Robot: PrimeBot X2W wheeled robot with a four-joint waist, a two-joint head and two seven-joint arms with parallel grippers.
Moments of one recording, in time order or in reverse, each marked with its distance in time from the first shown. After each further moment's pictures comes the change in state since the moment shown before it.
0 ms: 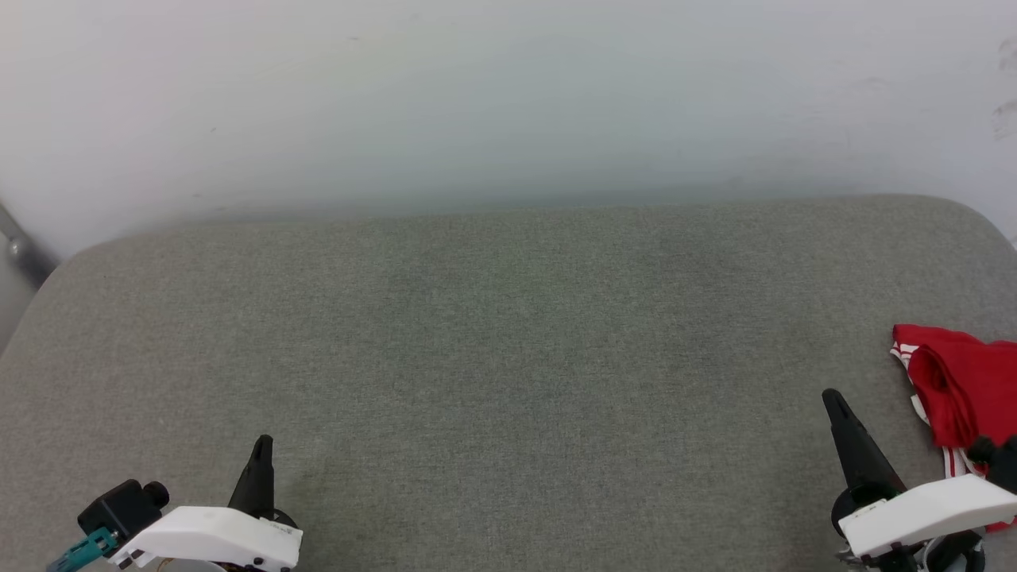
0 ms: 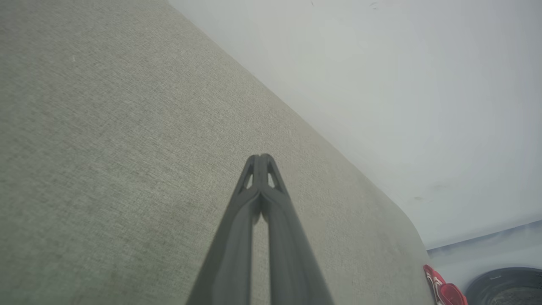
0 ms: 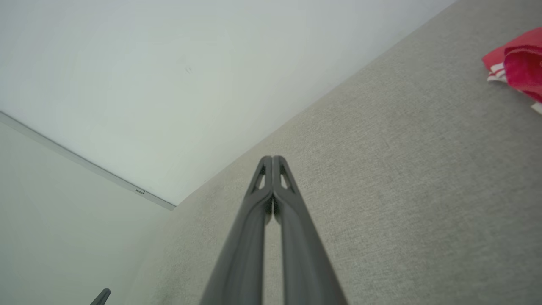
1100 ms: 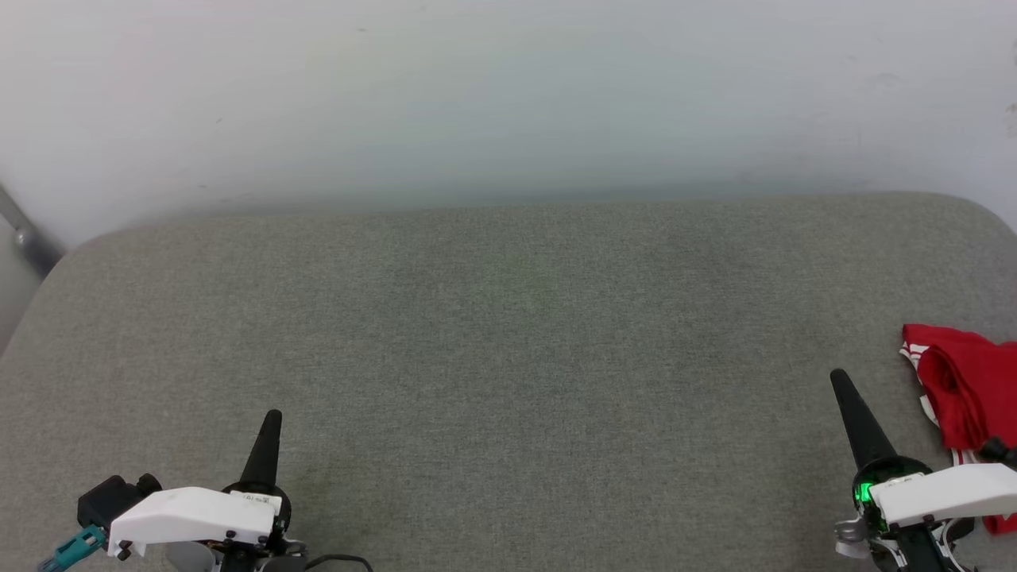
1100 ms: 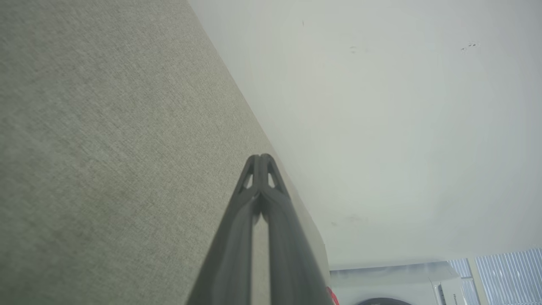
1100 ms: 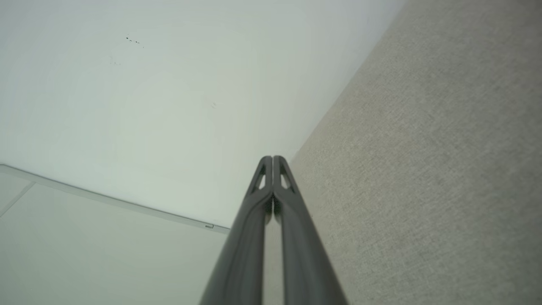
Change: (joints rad) left arm -0.054 -0.081 0.101 0.022 -0.289 -0.083 0.096; right arm -0.066 0.011 -0.024 0.092 0.374 0.000 0.000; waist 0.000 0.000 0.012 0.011
